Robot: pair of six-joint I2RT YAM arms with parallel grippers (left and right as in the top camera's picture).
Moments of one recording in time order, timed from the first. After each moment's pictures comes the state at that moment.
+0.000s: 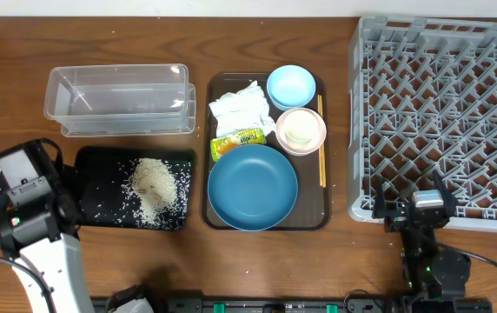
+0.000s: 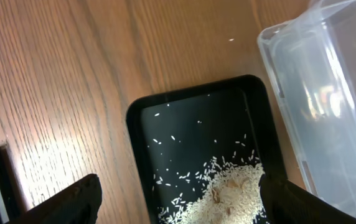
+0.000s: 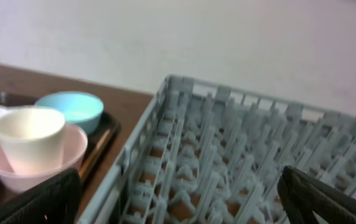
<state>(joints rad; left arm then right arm) 0.45 1.04 1.00 -1.02 -0.22 -0.82 0.01 0.01 0.01 0.03 -0.06 -0.16</state>
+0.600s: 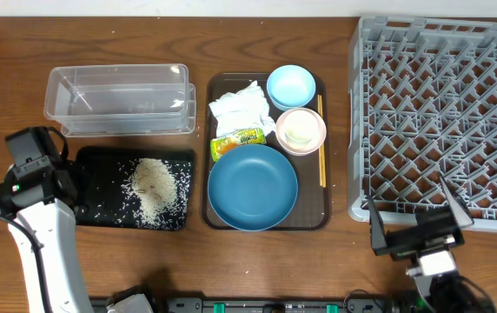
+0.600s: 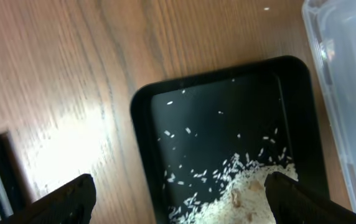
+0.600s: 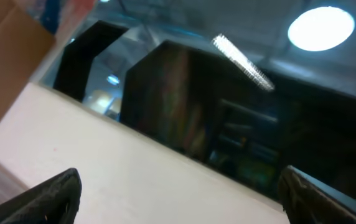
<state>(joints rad) 0.45 1.21 1.00 -1.01 -0.21 -0.83 0.01 0.15 0.07 0.76 -0.49 -0.17</state>
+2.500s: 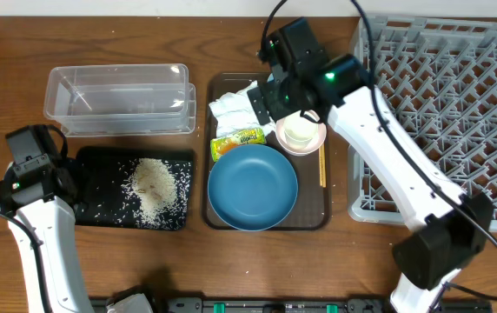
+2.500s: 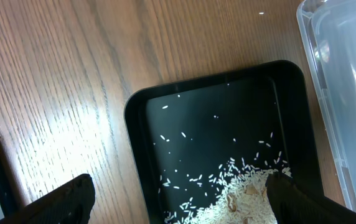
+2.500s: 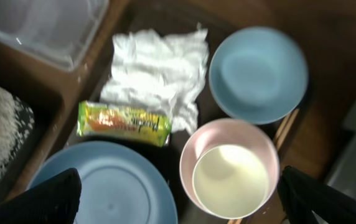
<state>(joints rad) 0.45 1.22 1.00 -0.99 -0.22 -0.83 0.56 1.90 1.87 -1.02 -0.01 0.12</state>
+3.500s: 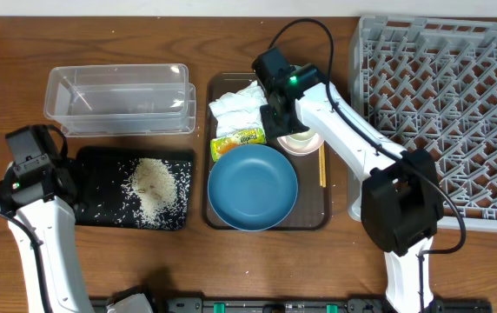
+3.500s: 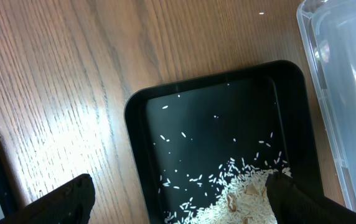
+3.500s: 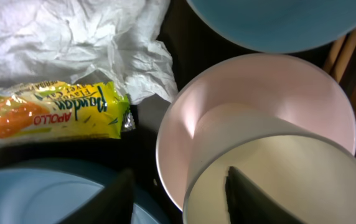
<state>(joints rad) 0.45 1.22 1.00 -0.99 -0.22 -0.83 0.56 2.14 1.82 -1.05 0.06 0.36</state>
